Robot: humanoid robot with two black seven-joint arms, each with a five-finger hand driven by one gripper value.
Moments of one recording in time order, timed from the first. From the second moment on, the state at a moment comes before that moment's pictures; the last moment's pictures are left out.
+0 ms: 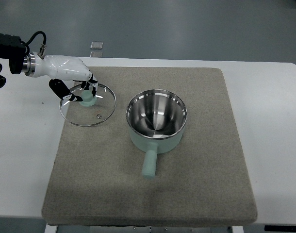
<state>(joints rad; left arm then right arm) -1.26 0.74 -0.01 -1.04 1.74 -0.12 -0.61 0.03 0.00 -0.07 0.16 0.02 -0.05 0.10</state>
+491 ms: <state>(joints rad) -1.18 0.74 -0.01 -1.03 1.71 -0.03 -0.61 0.03 0.00 -0.07 0.16 0.02 -0.05 0.10</state>
